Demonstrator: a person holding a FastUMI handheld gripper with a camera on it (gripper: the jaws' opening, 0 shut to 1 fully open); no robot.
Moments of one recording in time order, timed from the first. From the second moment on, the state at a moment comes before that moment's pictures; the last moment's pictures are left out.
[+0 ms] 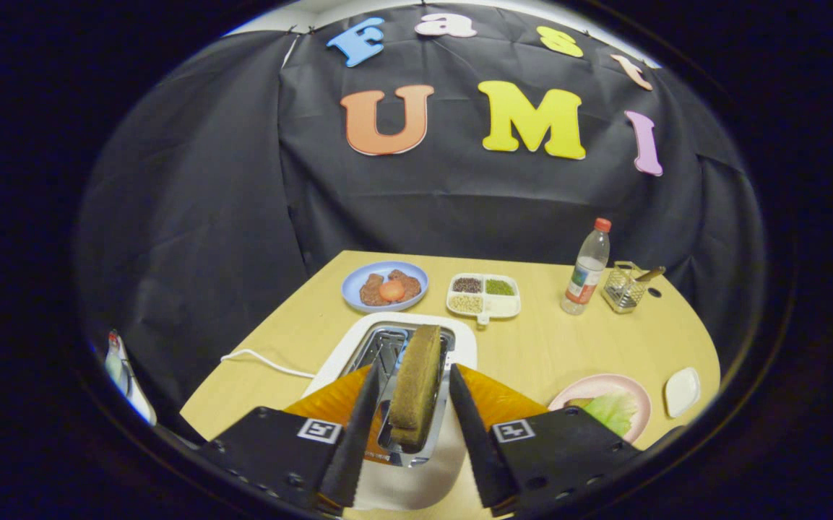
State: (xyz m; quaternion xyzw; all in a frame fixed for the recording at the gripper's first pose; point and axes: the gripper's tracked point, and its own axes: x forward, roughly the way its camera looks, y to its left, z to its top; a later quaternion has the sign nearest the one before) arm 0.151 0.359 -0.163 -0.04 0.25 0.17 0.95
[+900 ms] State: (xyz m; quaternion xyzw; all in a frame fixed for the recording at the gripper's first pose) arm 0.111 0.332 -0.067 0.02 0.16 0.19 0.97
